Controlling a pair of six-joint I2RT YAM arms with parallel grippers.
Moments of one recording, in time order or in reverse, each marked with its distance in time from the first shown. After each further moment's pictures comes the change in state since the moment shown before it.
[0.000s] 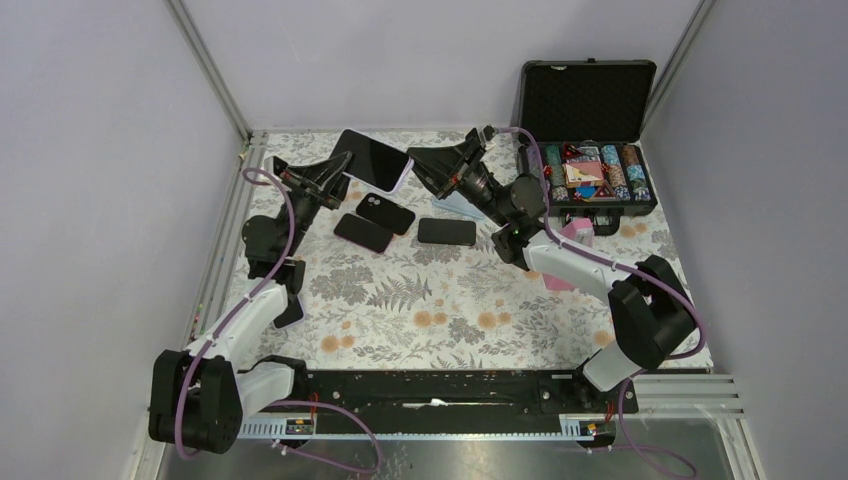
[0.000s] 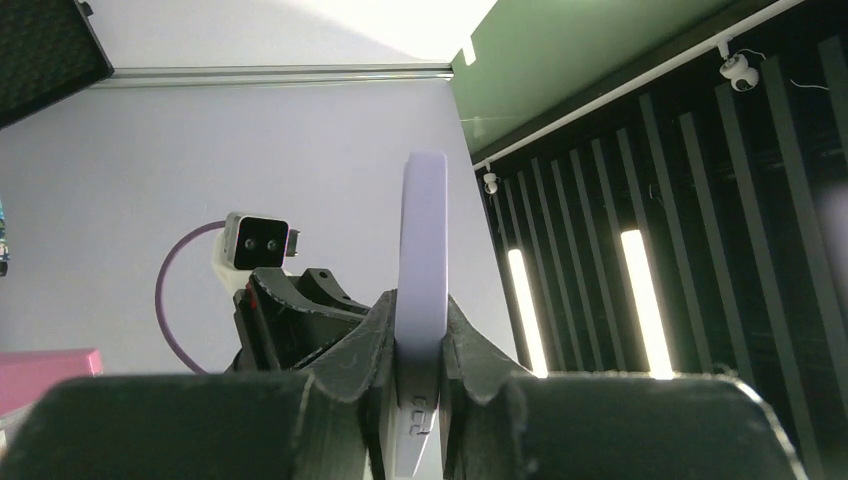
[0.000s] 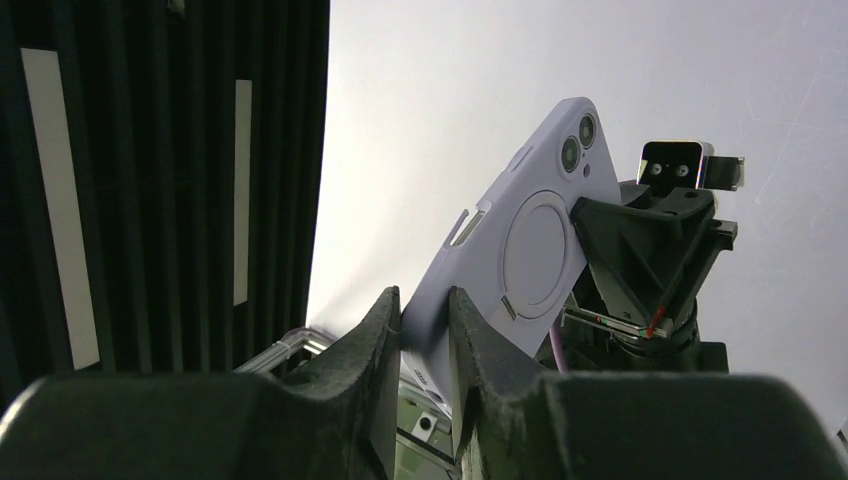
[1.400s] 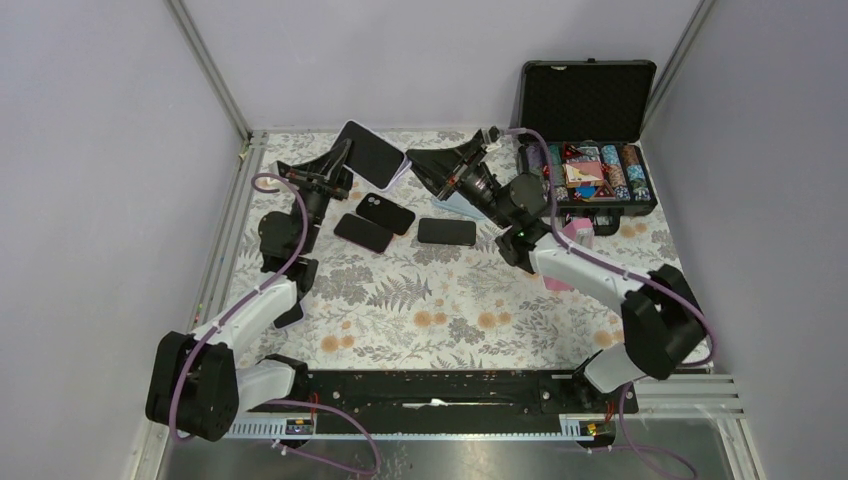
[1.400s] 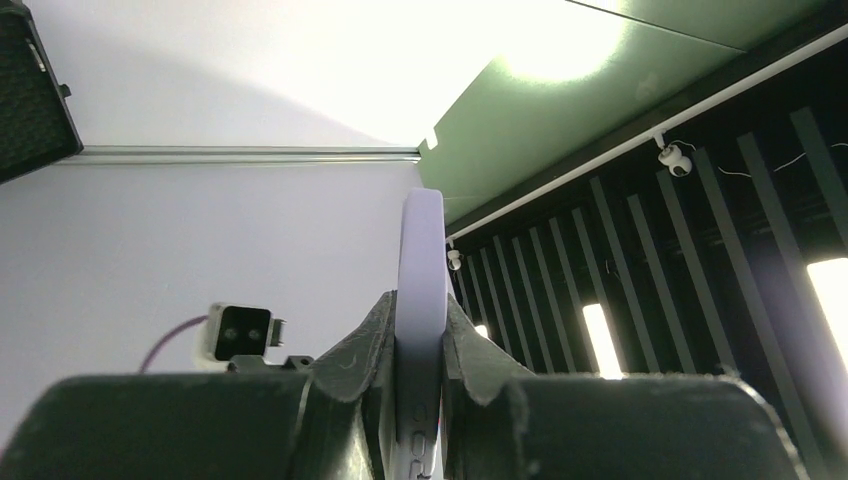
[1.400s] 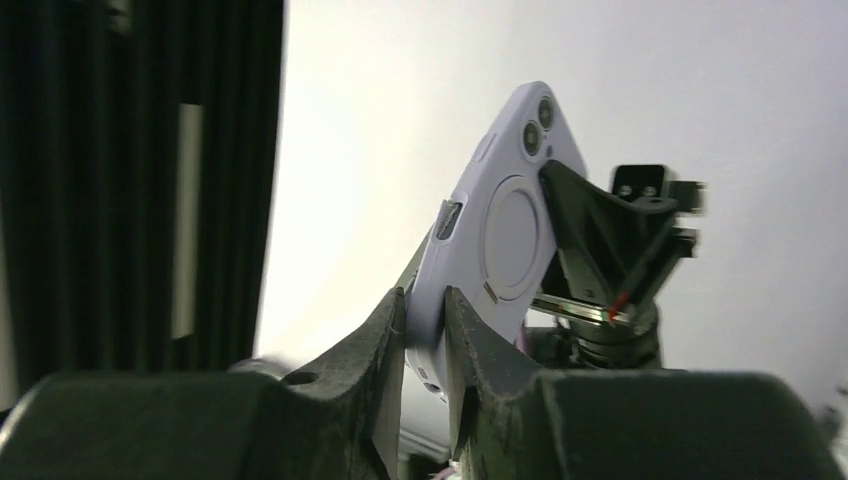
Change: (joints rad) left arm -0.109 0.061 0.019 0.028 -0.282 -0.012; right arm 0.016 -0.029 -0.014 -0.085 0.063 -0.071
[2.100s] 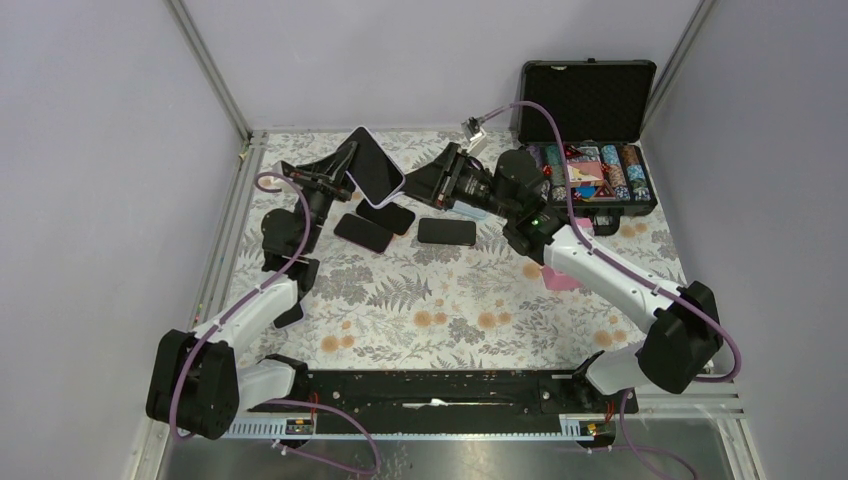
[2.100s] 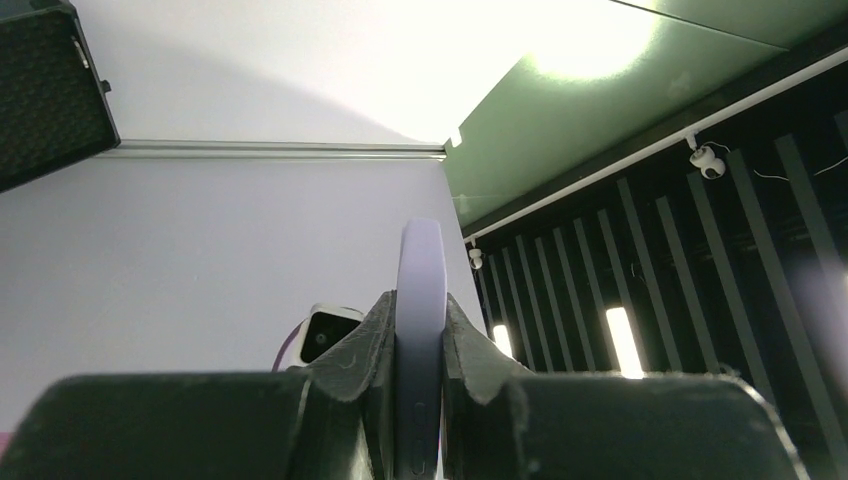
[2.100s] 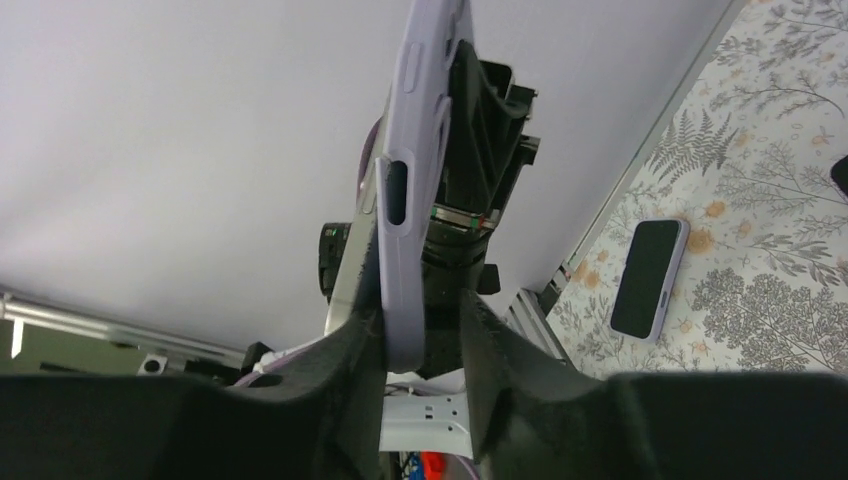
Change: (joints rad) left arm -0.005 0.012 0.004 -0.041 0.009 0.025; right arm 0.016 -0.114 0.175 -0.683 -0.169 -0.582
